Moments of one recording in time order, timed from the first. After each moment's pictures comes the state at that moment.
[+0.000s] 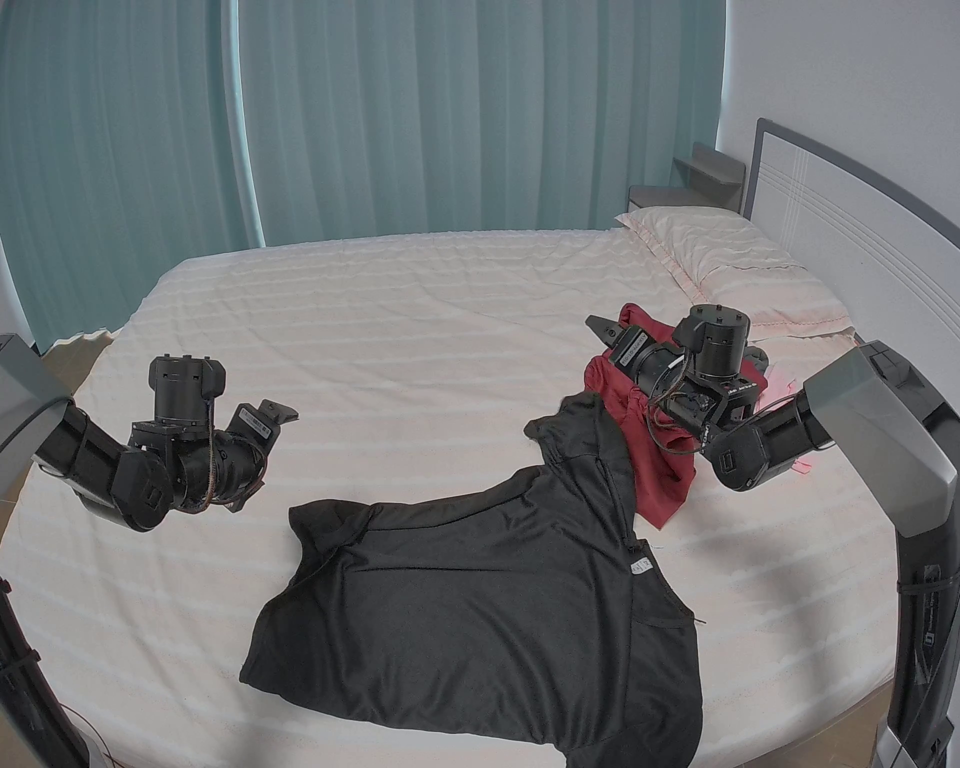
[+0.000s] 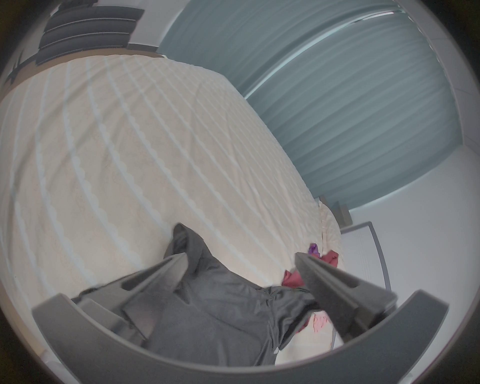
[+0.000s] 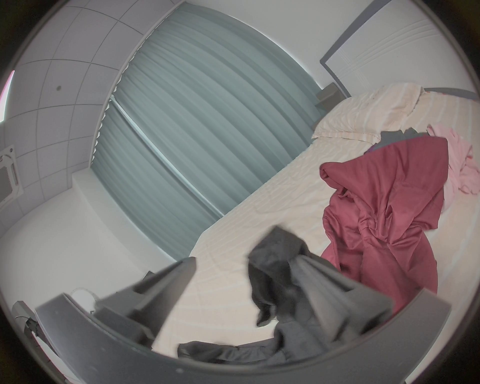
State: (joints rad) left arm -0.13 1.96 -0.89 -0.54 0.01 -1.06; right arm 0.34 2.36 -1.42 -0.89 -0.06 0.72
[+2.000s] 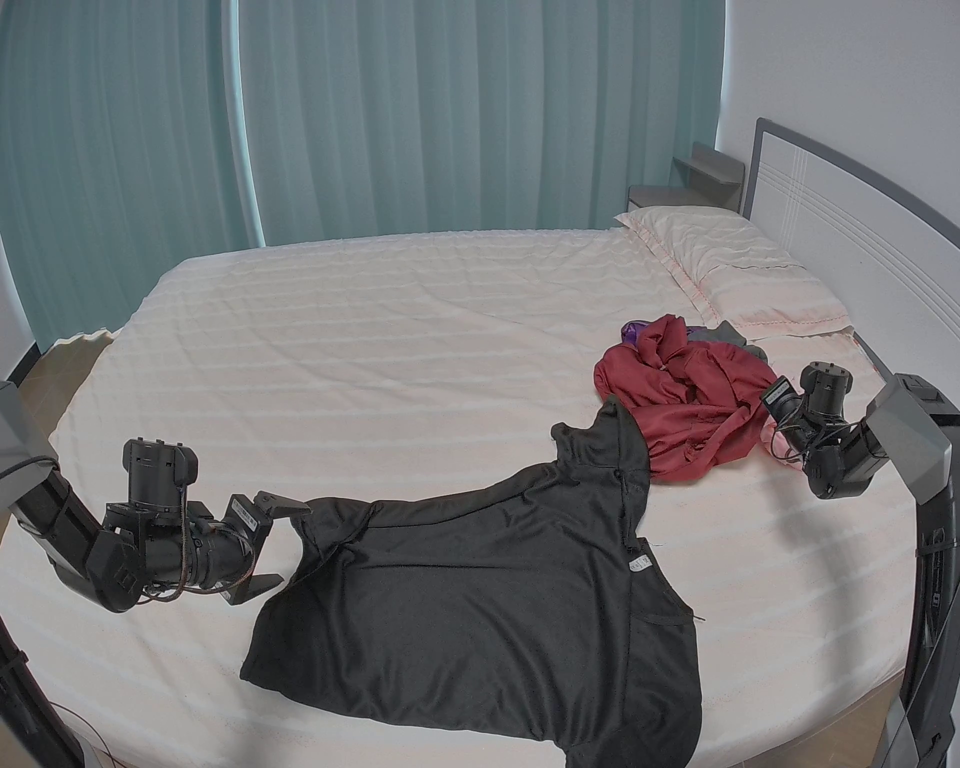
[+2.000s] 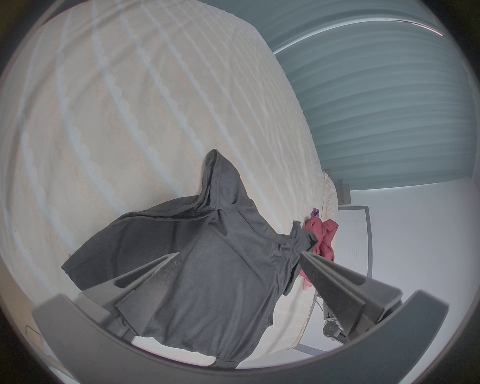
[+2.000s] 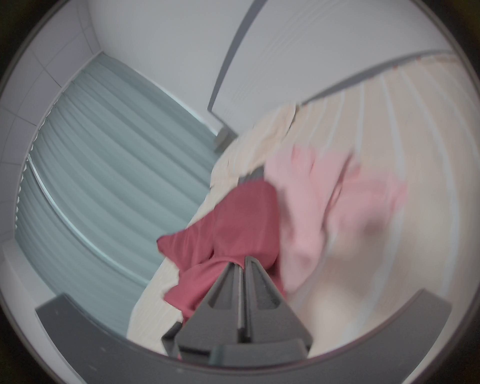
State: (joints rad) left arm -0.08 1.91 -0.53 -0.69 -0.34 -1.11; right arm -0.11 2.50 -1.37 -0.96 -0.14 0.75
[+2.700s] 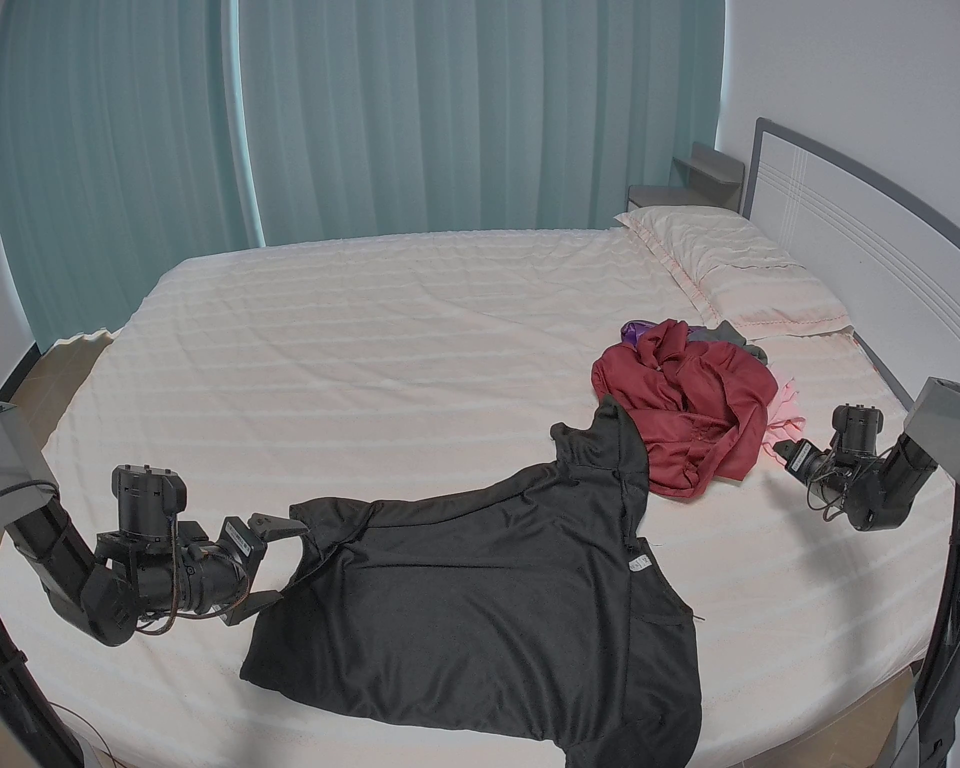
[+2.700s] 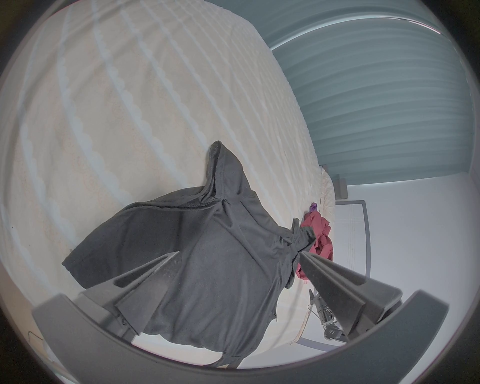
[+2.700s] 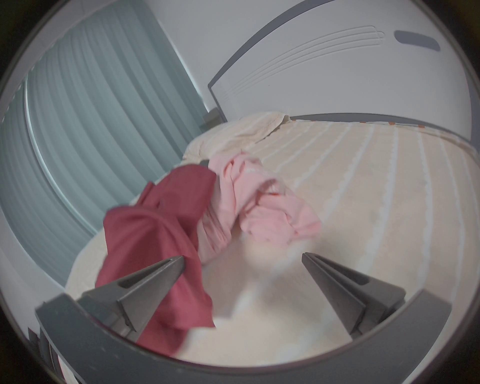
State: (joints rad) left arm -0.08 1.90 -0.38 -0.86 -0.37 -1.10; right arm -0.17 2.34 -0.98 -0.88 -0.06 0.50
